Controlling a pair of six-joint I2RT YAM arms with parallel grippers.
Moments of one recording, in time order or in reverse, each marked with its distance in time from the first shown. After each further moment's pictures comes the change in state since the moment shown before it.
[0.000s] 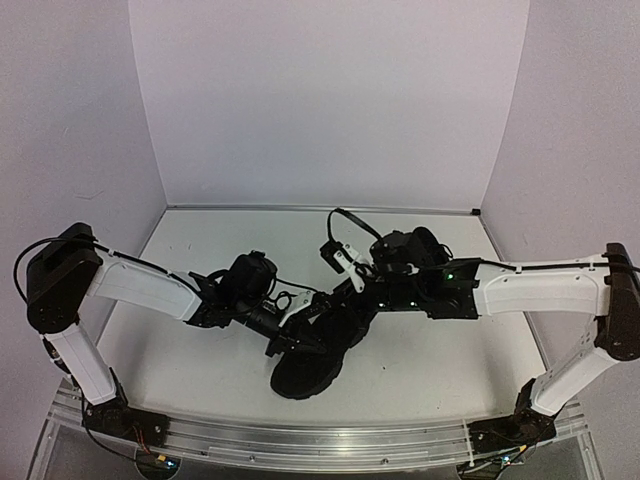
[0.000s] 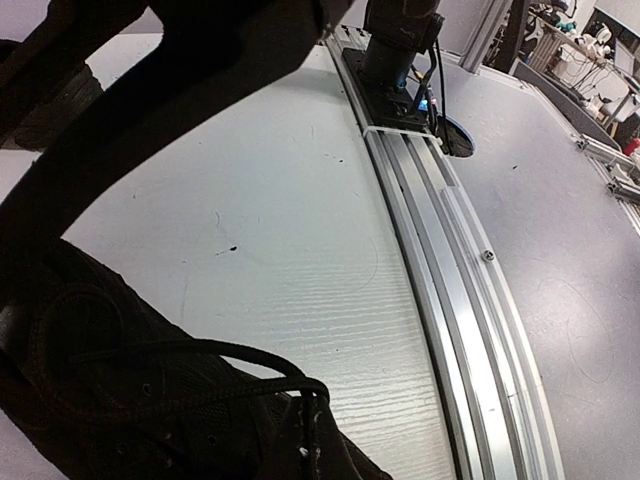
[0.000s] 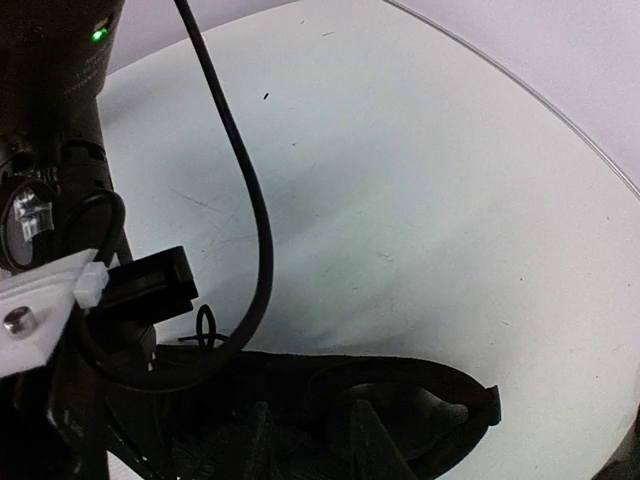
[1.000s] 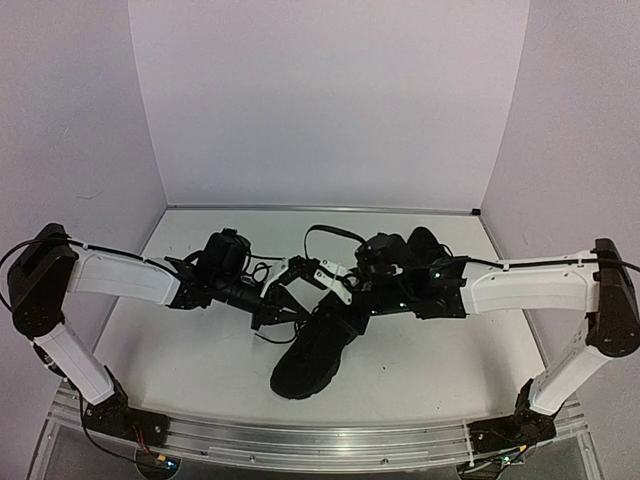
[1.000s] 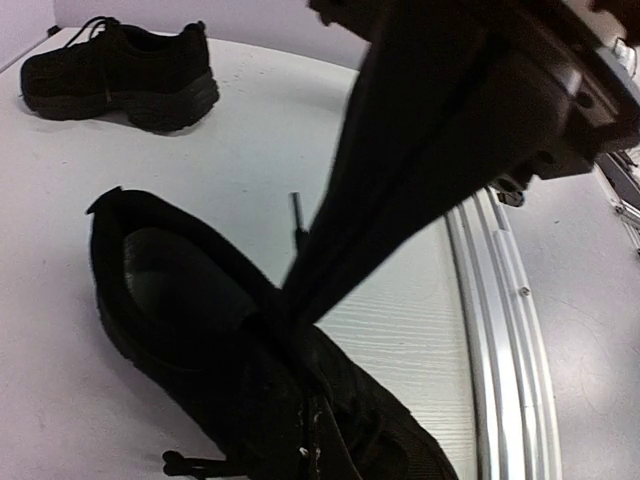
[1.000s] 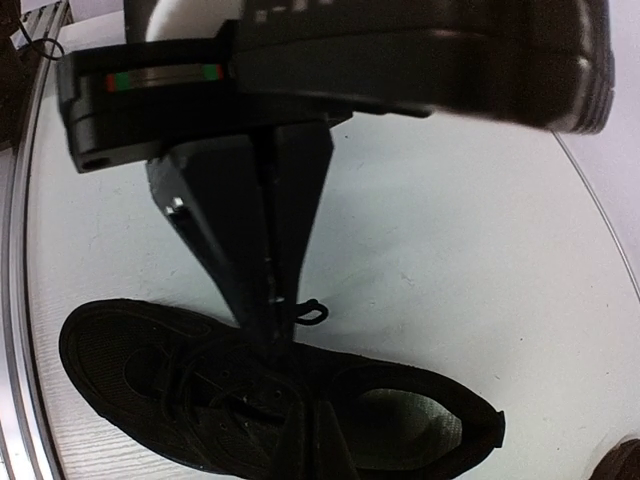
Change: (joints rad) left arm 0.148 -0.101 -0.017 -0.029 -0.046 -0.091; right arm 0.034 0.068 0.070 -0.051 -0.051 -0.300
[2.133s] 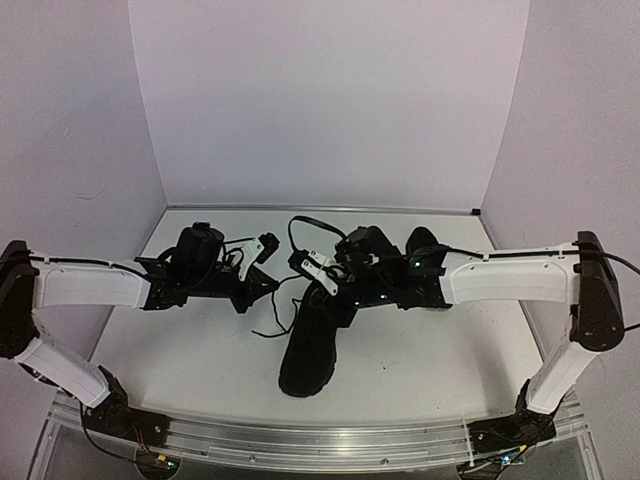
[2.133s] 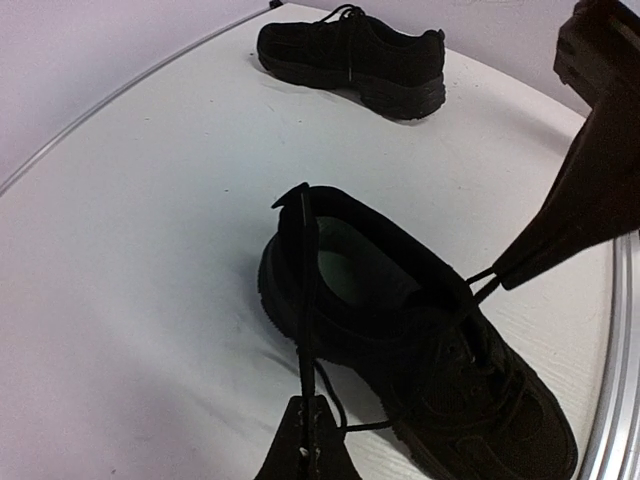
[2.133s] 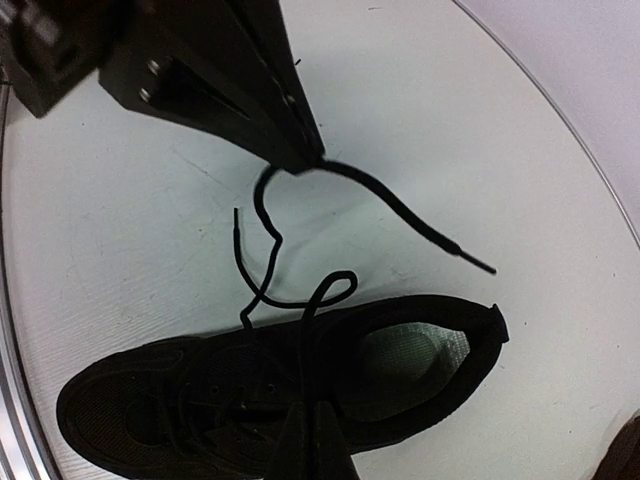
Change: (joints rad) left arm 0.044 -0.223 -0.091 -0.071 -0.465 -0.060; right arm 0.003 0.111 0.144 -0.093 0.054 0.097
